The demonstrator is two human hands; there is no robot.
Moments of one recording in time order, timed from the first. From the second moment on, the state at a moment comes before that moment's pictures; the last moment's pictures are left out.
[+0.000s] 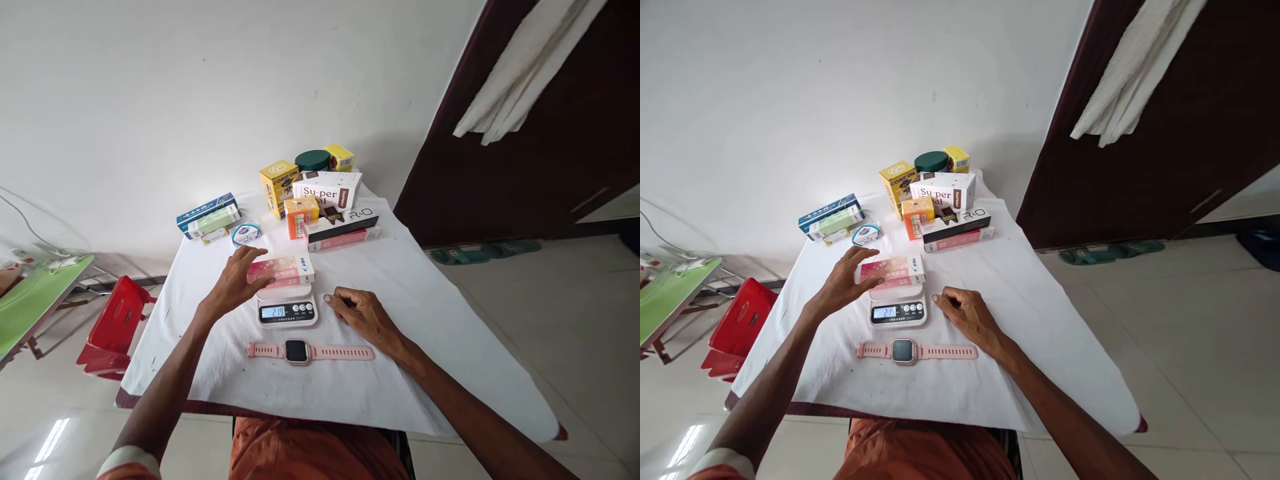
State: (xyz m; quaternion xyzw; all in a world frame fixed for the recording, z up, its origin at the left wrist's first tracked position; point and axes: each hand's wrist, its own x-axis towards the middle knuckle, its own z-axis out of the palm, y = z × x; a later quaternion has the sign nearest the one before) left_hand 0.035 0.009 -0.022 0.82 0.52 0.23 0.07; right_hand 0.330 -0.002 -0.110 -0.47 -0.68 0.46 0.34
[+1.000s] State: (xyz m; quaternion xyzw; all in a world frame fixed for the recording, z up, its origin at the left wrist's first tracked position) left_hand 0.204 0.141 0.008 0.84 0.53 0.09 -0.03; right_hand 0.329 -0.002 -0.113 -0.43 -0.68 0.45 0.38
